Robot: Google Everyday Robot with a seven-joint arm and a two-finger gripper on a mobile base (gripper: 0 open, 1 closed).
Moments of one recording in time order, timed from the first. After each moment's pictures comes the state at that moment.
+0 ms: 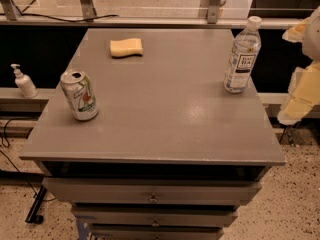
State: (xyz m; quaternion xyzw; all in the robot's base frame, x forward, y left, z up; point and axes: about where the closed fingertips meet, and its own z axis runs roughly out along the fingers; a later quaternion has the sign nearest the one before) arm 0.459 -0.237 0.978 -0.58 0.79 -0.05 0.19
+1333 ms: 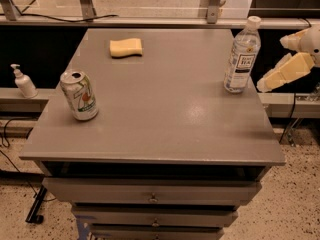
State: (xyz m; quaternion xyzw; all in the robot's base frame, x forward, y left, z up) arm 0.567 -0.271 0.934 -0.44 0.81 0.13 0.36
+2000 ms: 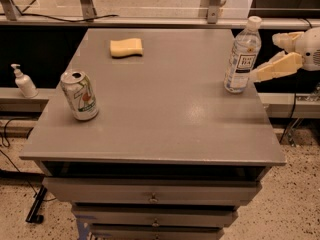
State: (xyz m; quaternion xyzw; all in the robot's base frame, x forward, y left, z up) arm 0.609 -0.270 0.928 -0.40 0.76 0.21 0.47
